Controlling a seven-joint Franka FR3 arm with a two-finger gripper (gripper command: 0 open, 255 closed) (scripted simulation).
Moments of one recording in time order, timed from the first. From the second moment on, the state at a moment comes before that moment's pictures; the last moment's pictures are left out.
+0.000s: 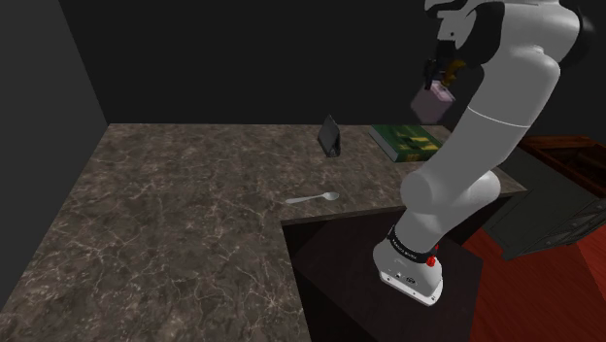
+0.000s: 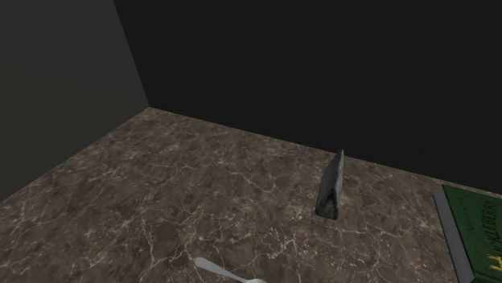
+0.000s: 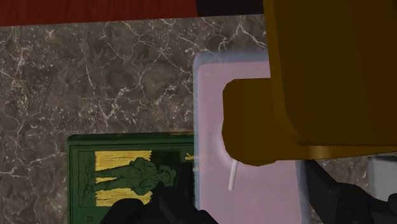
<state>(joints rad) -0.60 0.08 -0.53 -1.58 -0.10 1.44 -0.53</state>
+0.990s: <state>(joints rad) -0.89 0.32 -0.67 -1.22 -0.02 1.33 -0.95</state>
